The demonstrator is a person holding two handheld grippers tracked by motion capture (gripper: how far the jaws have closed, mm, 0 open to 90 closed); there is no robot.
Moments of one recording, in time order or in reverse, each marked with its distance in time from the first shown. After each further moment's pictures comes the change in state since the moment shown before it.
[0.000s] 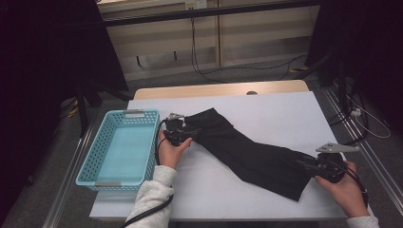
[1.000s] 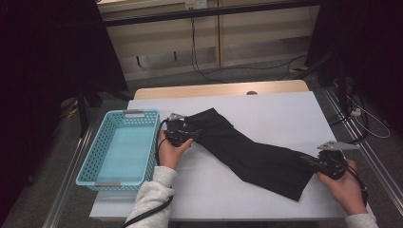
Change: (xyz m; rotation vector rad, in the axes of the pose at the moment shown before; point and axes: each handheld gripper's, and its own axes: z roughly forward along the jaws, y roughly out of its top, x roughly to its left) left arm -0.001 0.000 0.000 -0.001 -0.002 0.037; right arm -0.011 0.003 -0.001 -0.019 -0.012 0.024
